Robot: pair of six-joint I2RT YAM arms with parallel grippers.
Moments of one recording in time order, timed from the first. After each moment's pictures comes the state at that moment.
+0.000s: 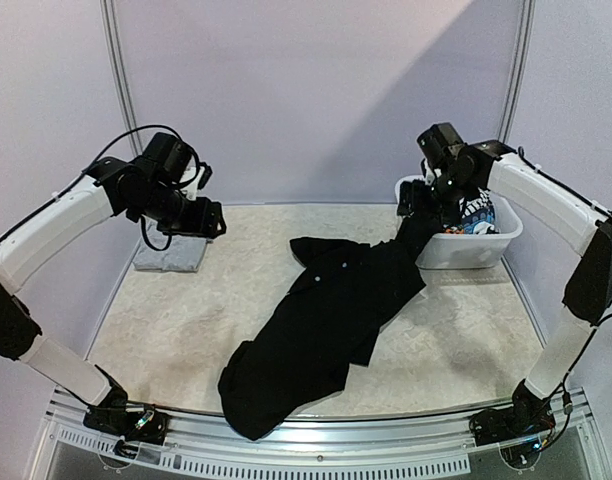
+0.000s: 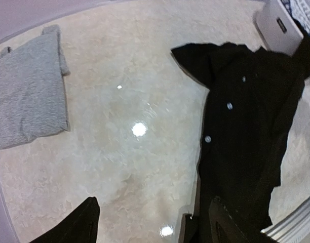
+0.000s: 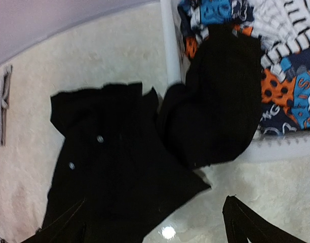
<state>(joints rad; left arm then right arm) -0.52 1.44 1.45 -0.91 -0.08 -0.32 0.51 1.72 1.74 -0.95 0.14 0.59</state>
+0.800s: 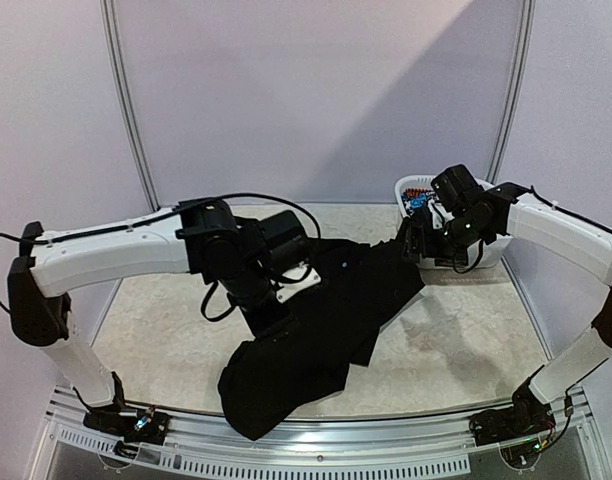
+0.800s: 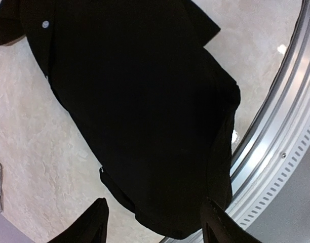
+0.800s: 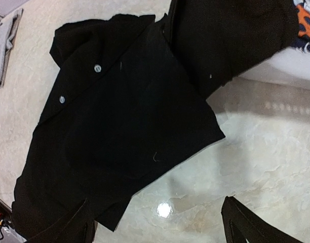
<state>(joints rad) -1.15 1.68 1.56 -1.17 -0.10 -0.09 0.52 1.50 1.29 -0.83 -0.02 0.51</state>
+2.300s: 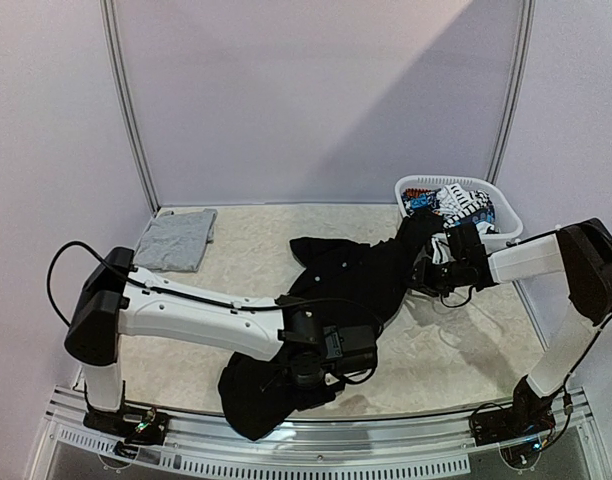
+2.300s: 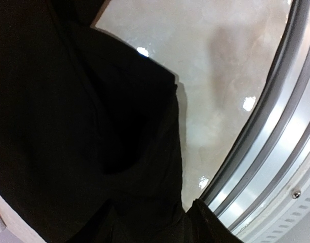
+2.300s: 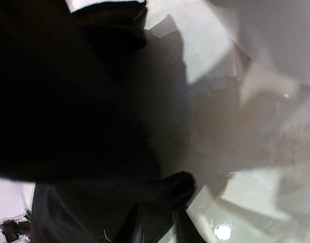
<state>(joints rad) -1.41 2.02 1.54 -1.03 -0.19 -0.18 0.31 1.69 0.79 0.08 -0.40 0.59</state>
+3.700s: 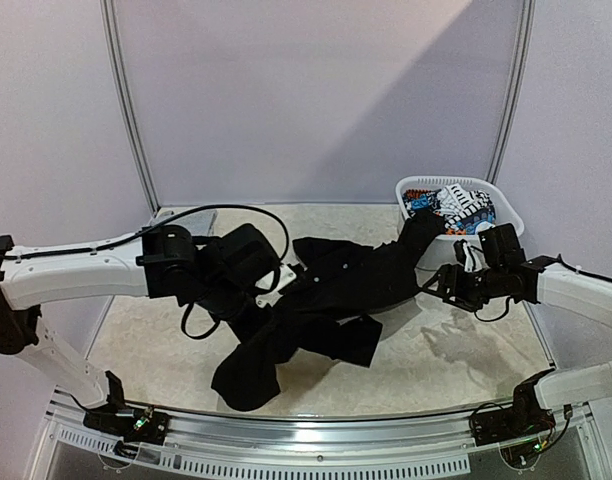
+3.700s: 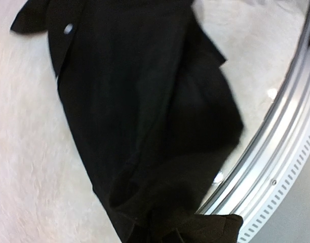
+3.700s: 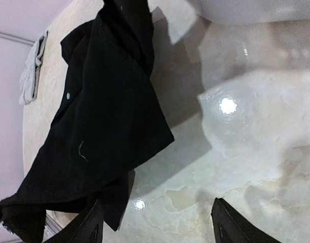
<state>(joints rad) -1.17 1.49 1.27 -0.88 -0.12 -0.22 0.31 1.18 0.66 -0.34 -0.33 0.59</state>
